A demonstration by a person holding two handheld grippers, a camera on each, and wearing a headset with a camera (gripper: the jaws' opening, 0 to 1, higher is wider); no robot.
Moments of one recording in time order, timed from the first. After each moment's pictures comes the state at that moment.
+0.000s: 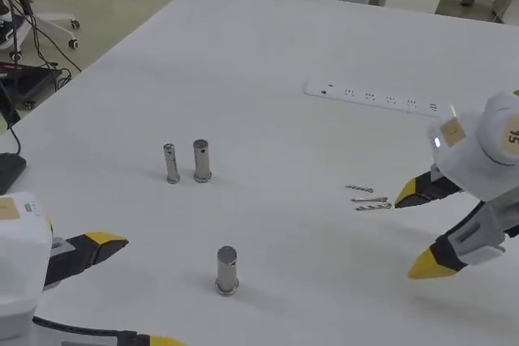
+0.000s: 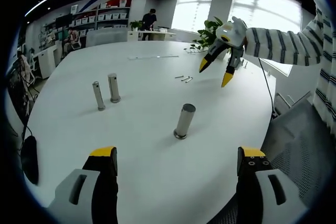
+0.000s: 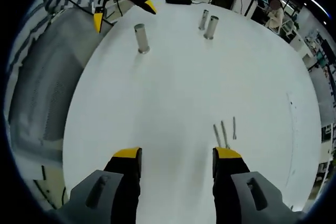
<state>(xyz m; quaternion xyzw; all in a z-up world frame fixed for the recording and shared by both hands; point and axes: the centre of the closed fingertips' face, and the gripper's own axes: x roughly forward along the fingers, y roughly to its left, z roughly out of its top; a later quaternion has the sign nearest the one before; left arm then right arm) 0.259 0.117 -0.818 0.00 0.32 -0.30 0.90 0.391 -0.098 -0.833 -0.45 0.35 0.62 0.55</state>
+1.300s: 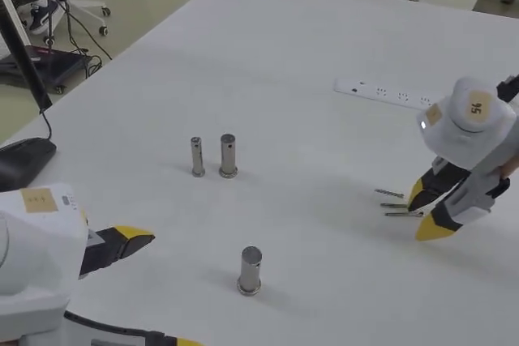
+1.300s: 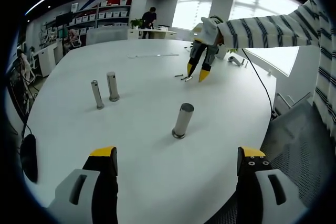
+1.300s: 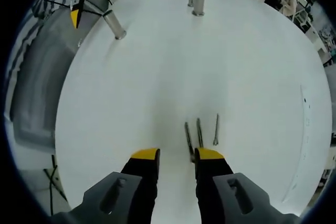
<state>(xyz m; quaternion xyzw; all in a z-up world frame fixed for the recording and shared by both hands) 0.258 0.117 -0.820 0.00 0.33 -0.30 0.90 0.441 -0.088 -0.864 -0.47 0.40 0.62 0.48</state>
